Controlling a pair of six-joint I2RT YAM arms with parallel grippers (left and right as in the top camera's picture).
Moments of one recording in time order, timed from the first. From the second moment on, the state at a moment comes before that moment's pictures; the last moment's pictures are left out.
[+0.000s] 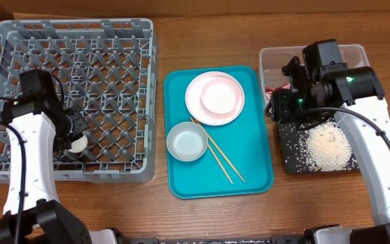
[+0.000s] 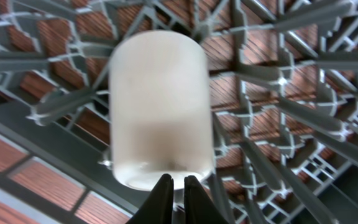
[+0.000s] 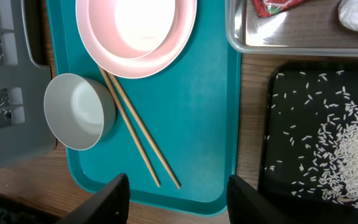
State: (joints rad) left arm 0.33 1.54 1.26 -1.10 -0.07 -0.31; right arm 0.17 1.53 1.49 -1.27 -0.29 0.17
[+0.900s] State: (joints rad) left arm 0.34 1.54 1.23 -1.08 -0.11 -0.28; right arm 0.17 1.53 1.49 -1.27 -0.29 0.17
